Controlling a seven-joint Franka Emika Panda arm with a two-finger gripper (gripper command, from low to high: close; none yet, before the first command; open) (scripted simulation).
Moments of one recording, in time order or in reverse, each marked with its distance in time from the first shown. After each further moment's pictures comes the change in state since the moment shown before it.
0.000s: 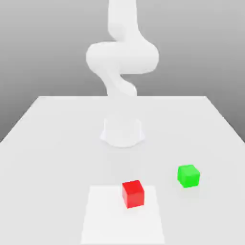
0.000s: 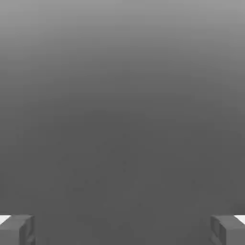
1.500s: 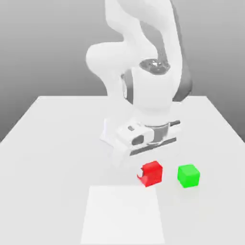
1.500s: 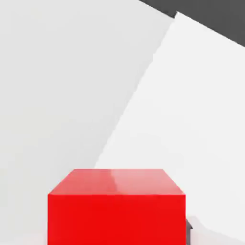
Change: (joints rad) arm 0.240 0.609 0.073 -0.514 0.045 0.403 -0.434
